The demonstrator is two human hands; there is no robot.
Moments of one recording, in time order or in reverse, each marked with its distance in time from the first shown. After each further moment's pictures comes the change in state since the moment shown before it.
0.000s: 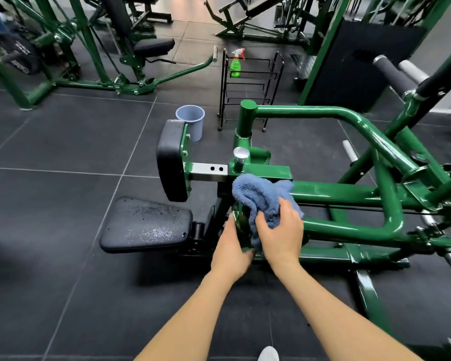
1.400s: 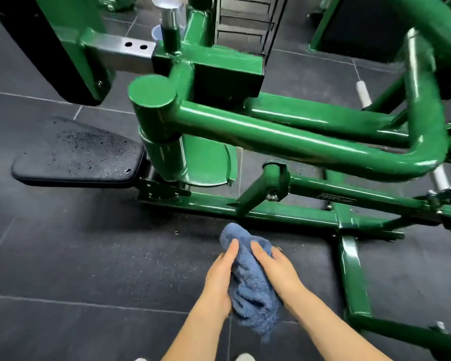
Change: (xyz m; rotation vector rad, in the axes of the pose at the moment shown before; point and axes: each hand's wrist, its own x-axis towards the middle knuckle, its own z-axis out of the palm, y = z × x) left_hand -0.011 -0.100 0.263 -1.124 -0.122 -0.812; right_hand -0.084 0.275 -0.027 0.357 -0.752 0.872
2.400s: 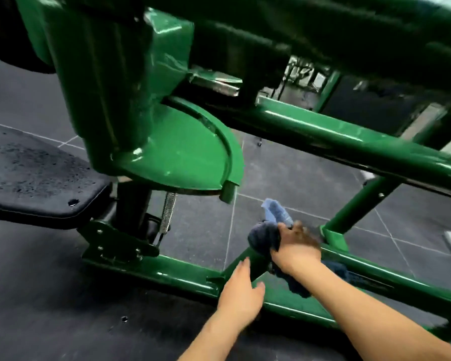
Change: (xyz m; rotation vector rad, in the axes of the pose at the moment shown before) left_hand 0.228 0.032 0.056 1.088 0.056 0.705; right_hand 0.266 -0.049 -0.060 -1.480 0.583 -0.414
